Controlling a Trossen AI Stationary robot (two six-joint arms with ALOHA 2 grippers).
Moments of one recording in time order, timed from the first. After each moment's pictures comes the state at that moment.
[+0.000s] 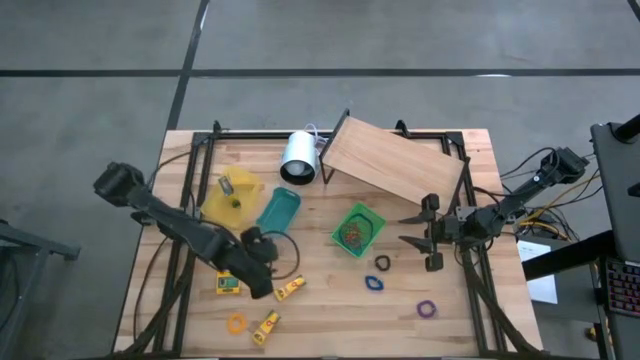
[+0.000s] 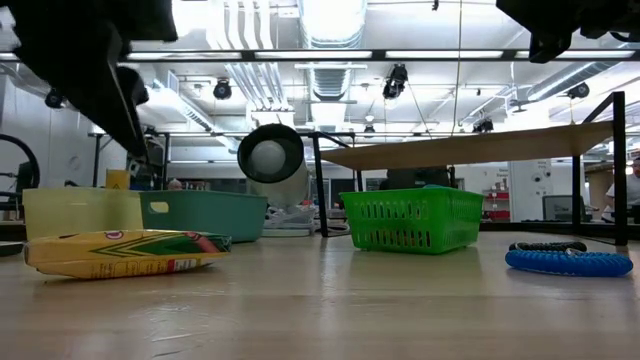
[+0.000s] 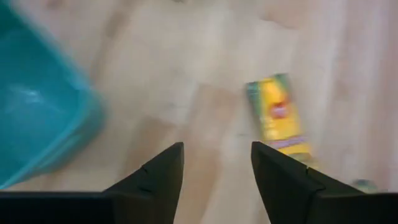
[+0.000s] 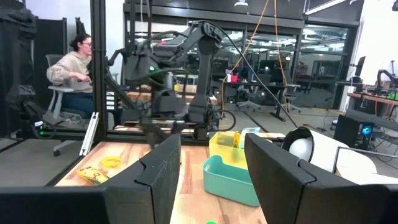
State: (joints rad) left arm -0.53 1.43 0.88 -0.58 -0.32 -0.77; right arm 0.60 0.72 0.17 0.73 0.62 -0.13
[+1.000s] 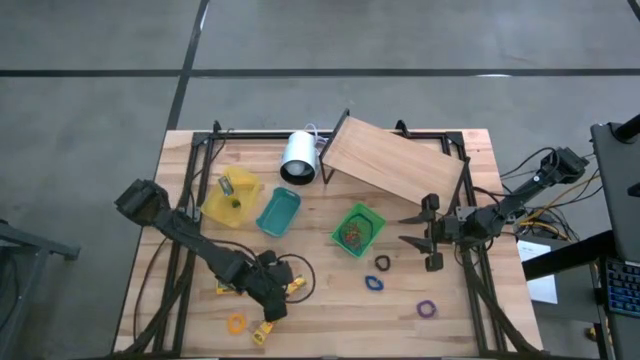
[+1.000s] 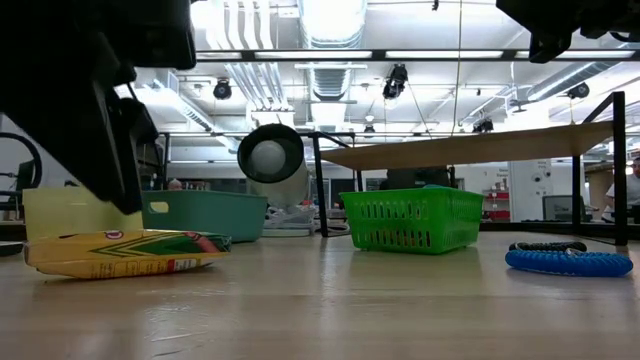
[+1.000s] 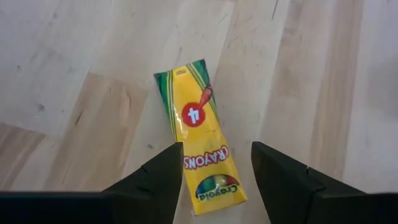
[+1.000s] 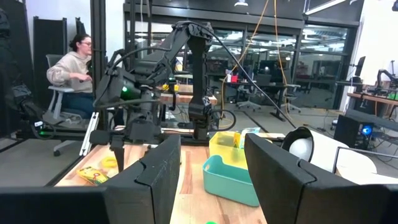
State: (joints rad) left arm -0.59 1.71 0.97 -0.38 -0.21 -0.85; right arm 0.60 0.72 0.17 0.73 0.62 -0.13
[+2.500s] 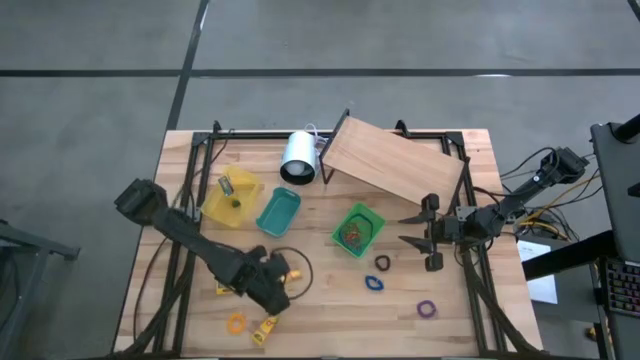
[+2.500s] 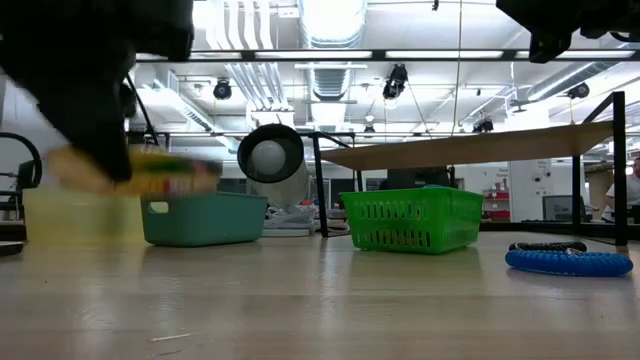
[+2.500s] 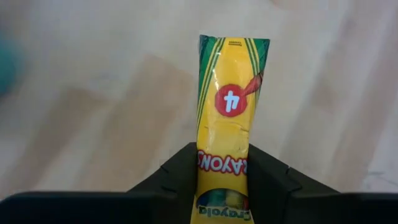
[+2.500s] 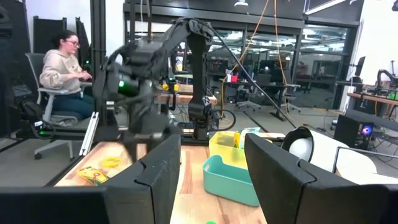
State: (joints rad) left arm -0.59 1.70 1.07 -0.64 -0.29 -1.06; right arm 0.60 0.72 0.17 0.73 0.62 -0.13
